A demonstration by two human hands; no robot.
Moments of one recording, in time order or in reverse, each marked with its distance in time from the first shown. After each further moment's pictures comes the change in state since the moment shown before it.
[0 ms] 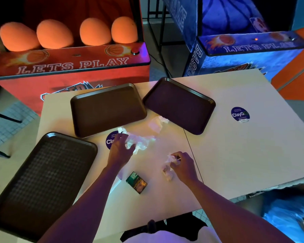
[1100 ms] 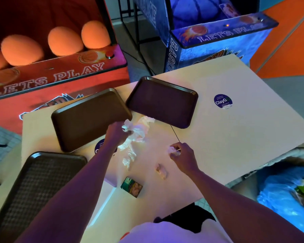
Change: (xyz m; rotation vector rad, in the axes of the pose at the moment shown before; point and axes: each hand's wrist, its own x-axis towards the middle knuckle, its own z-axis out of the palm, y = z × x) left_hand 0.089 0.068 -0.003 0.156 -0.237 -0.048; right_hand 0.004 0.008 -0.040 0.094 0.137 0.036
